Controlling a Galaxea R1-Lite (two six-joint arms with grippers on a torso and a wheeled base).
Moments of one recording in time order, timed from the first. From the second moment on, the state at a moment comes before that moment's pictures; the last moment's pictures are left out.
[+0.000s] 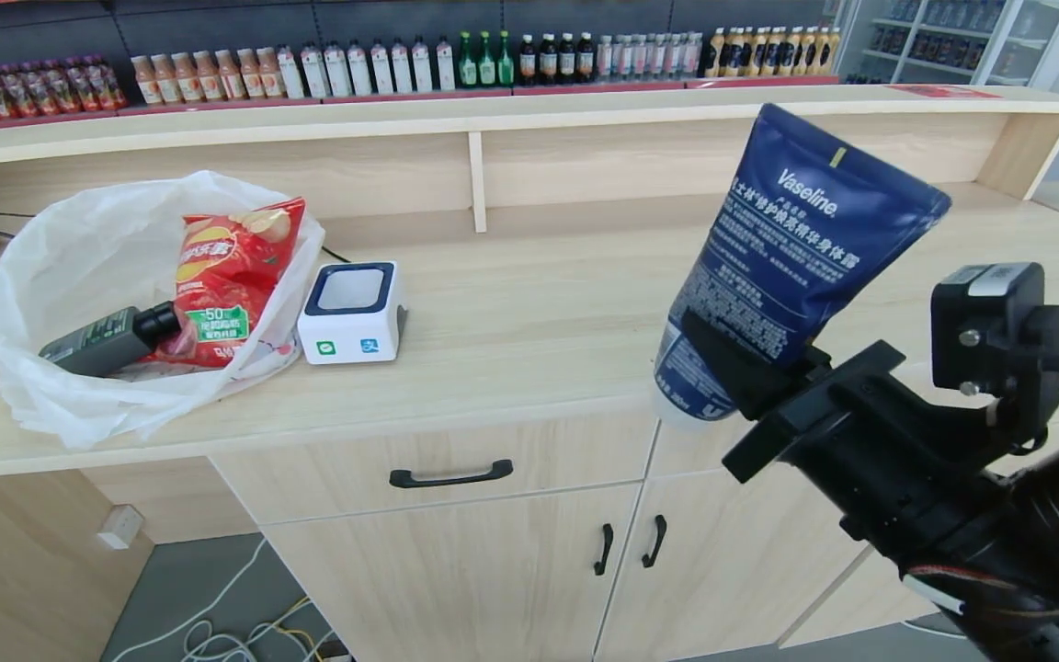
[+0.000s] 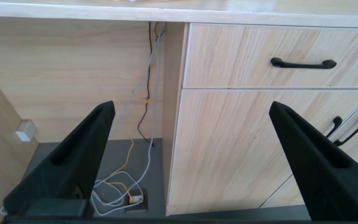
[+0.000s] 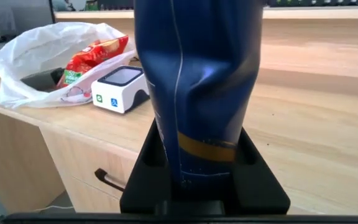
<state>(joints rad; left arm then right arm) 0.00 0.00 0.00 0.00 0.00 0.00 0.78 1.64 -0.43 -1.57 -0.20 -0.13</state>
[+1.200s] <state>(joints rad) 0.00 0.00 0.00 0.00 0.00 0.00 0.72 1.67 -0.54 -1.57 -0.29 -0.09</state>
